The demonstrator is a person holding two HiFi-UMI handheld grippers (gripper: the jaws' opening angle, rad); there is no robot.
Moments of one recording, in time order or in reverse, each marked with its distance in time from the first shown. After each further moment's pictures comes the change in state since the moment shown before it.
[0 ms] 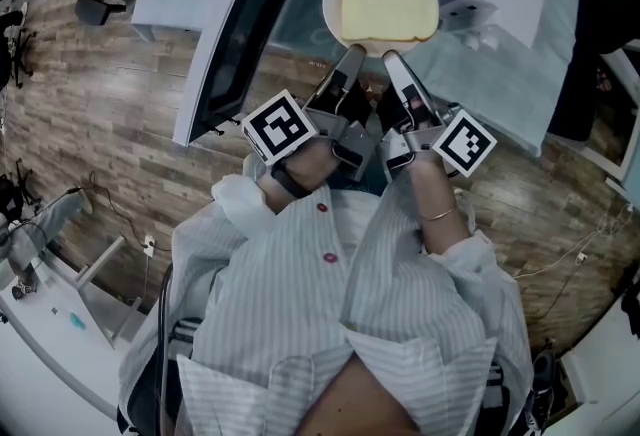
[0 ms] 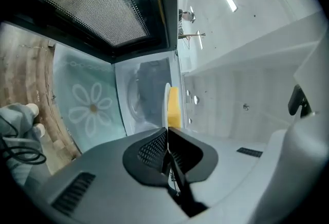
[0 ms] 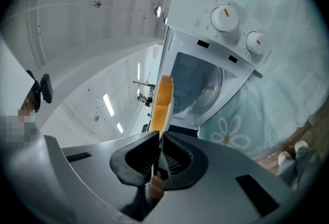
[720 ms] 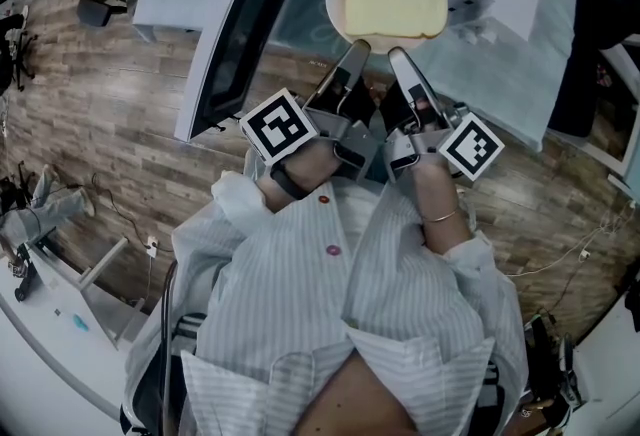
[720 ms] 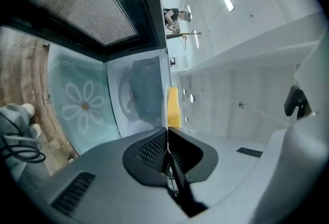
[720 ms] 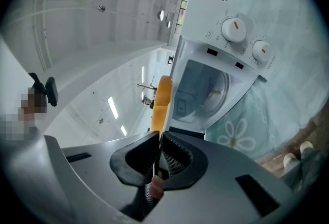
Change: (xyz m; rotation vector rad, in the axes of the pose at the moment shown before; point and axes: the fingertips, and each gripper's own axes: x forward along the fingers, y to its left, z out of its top) left arm -0.001 -0.023 -0.006 0.013 0.018 -0.036; right arm -0.010 0.022 0.010 -0.008 -0.038 0.050
